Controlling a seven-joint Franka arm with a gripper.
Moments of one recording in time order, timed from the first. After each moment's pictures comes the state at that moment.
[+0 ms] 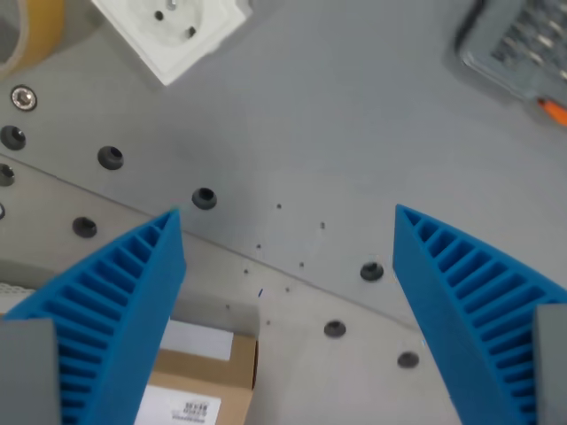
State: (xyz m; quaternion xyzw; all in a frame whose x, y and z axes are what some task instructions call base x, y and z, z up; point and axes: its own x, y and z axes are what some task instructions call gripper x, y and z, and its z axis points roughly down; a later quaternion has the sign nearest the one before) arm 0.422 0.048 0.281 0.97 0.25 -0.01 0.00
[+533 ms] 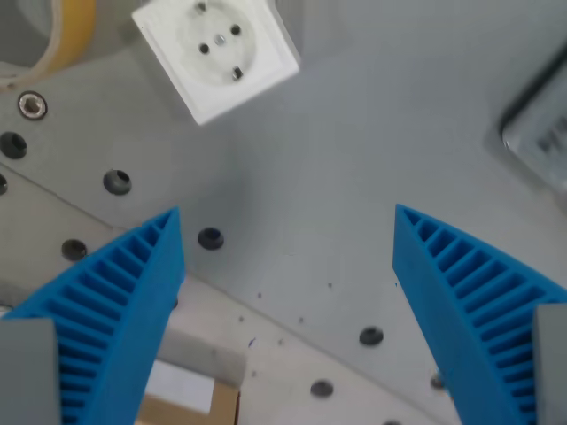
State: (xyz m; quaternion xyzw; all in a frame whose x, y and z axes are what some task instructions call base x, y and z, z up) arm 0.431 0.077 0.245 0.94 0.33 -0.01 0.01
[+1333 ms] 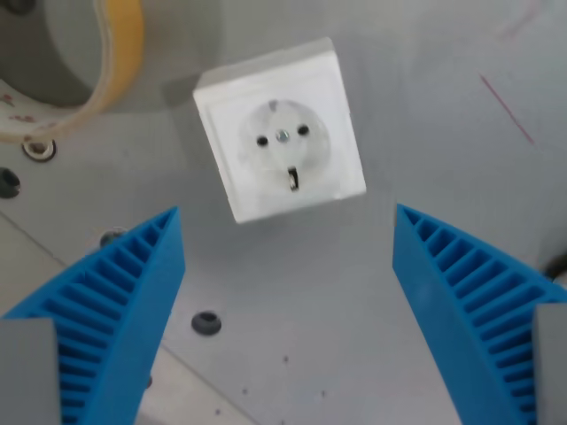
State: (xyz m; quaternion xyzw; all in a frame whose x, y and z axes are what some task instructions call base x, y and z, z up) arm 0.441 0.115 0.191 0.90 0.43 0.00 0.00
